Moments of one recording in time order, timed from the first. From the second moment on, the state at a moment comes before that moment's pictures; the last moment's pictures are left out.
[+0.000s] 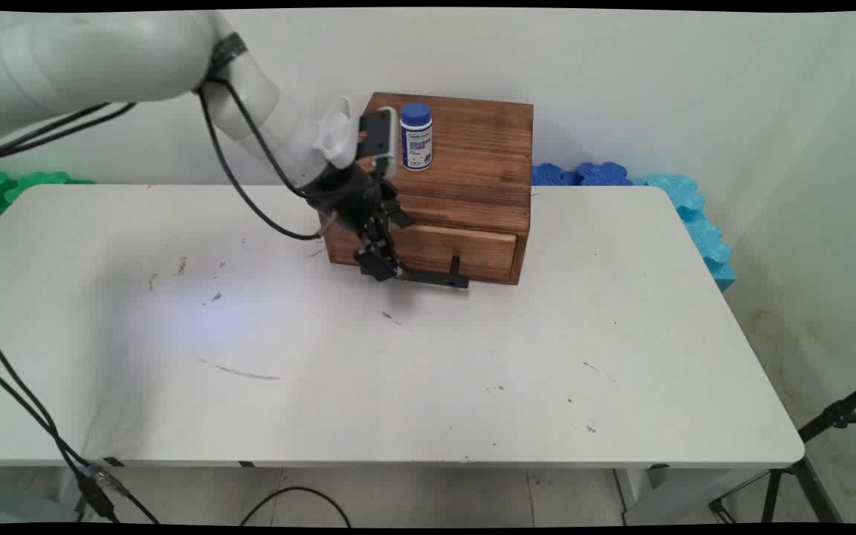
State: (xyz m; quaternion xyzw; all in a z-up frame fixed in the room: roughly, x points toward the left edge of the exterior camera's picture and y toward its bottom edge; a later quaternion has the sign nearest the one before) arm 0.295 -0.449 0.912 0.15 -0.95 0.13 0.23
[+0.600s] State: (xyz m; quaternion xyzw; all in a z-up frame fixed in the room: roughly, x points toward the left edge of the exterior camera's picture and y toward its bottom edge) arm 0.272 -0.462 0.872 0.12 -0.97 0.13 0.19
